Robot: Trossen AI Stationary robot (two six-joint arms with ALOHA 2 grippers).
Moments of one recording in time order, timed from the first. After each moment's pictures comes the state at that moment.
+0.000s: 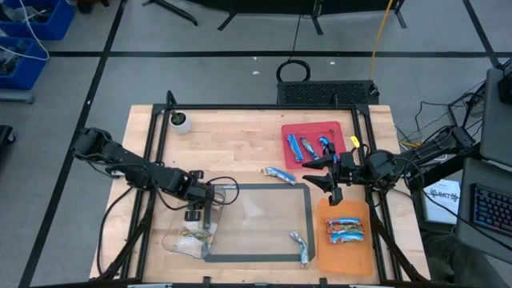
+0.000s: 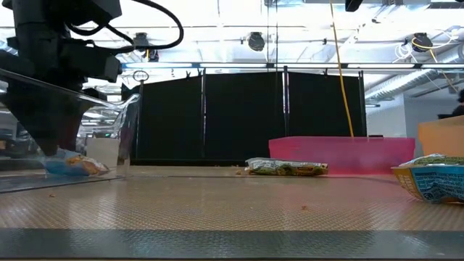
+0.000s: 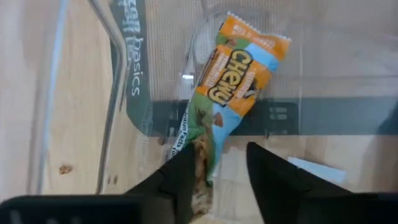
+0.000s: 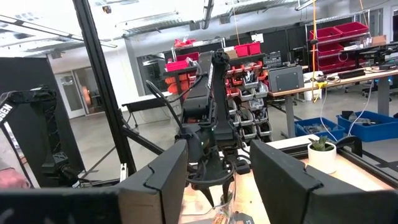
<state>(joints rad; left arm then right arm) -0.33 1.39 0.74 -0.72 -0.07 -0.32 0.36 0.87 0.56 0.47 0.39 0.16</state>
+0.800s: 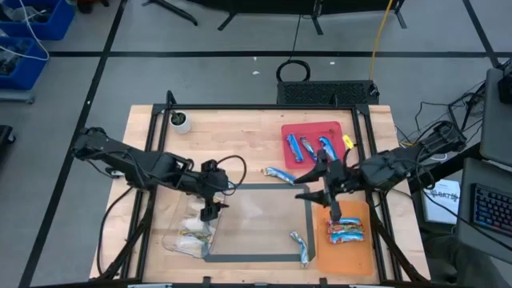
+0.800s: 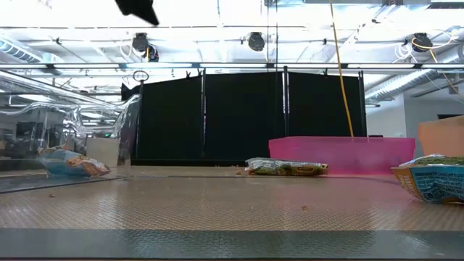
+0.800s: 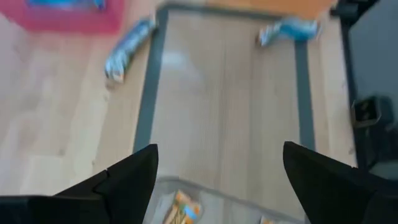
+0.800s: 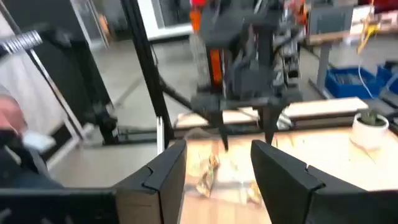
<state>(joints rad) -0.33 1.39 1.31 -0.84 -0.15 -0.40 0.46 1.11 1.13 -0.15 0.34 0.24</state>
